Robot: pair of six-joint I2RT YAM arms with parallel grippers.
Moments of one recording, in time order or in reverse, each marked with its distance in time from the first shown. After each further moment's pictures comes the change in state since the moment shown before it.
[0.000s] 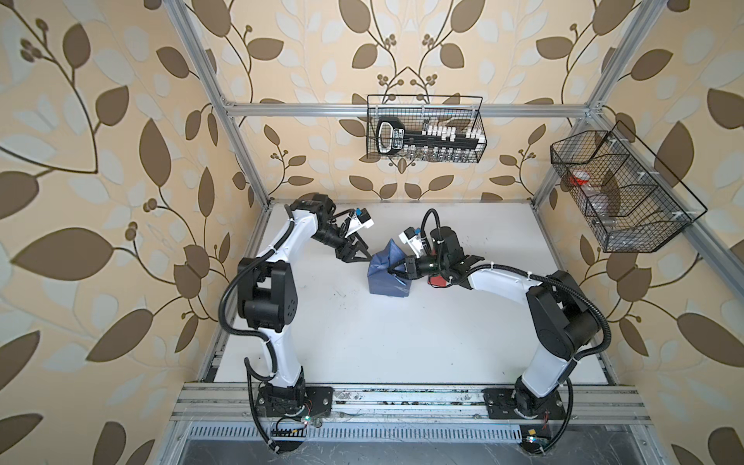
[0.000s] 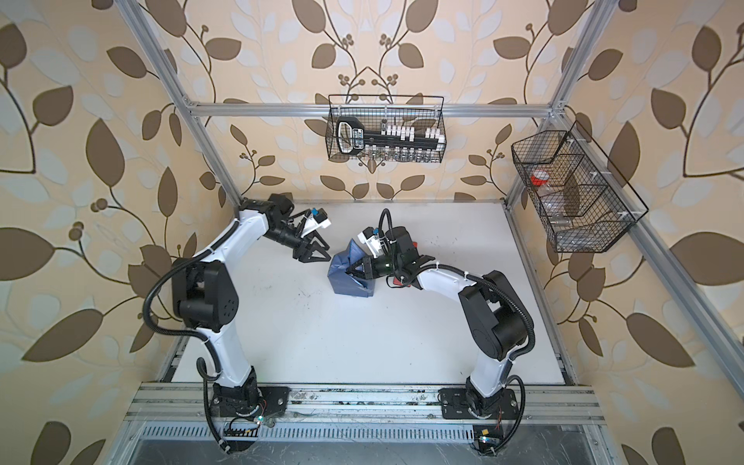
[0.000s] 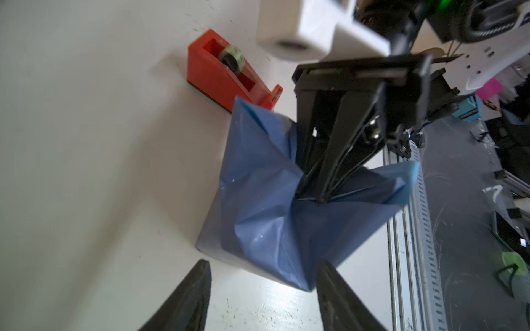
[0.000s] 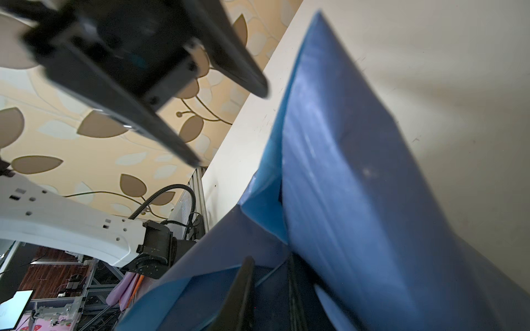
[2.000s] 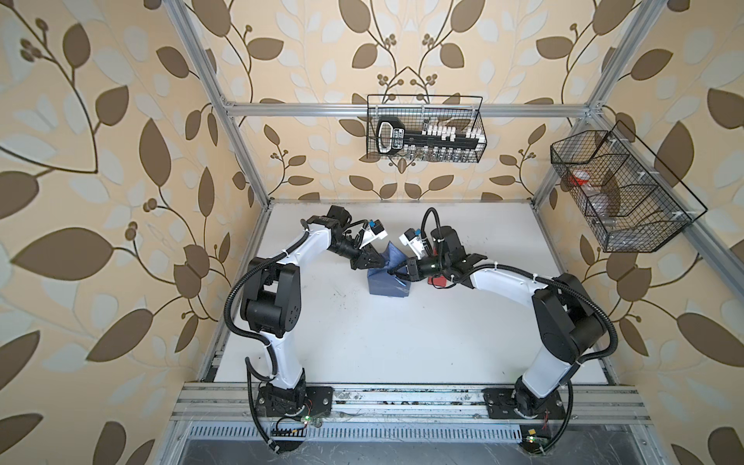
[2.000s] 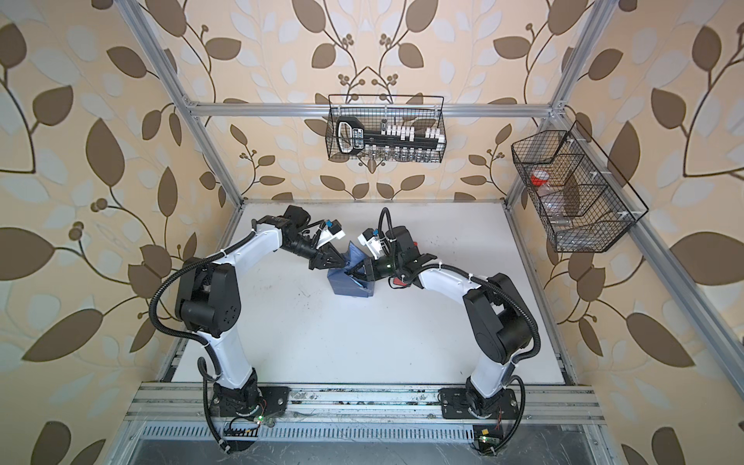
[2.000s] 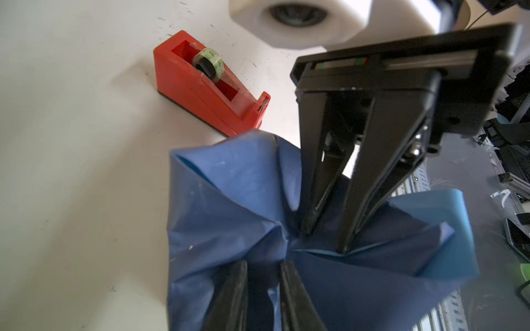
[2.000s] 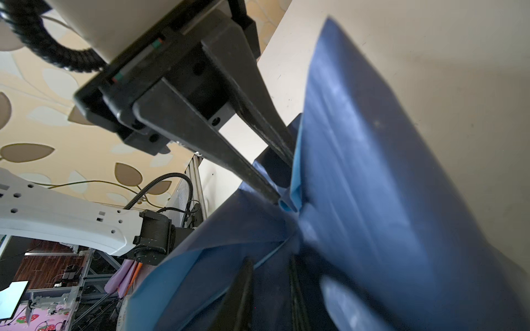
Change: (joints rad) left arm -0.112 -0.103 -0.227 0.352 0.014 -0.203; right arm -0.002 -0.040 0.018 -0.132 -0.003 -0.054
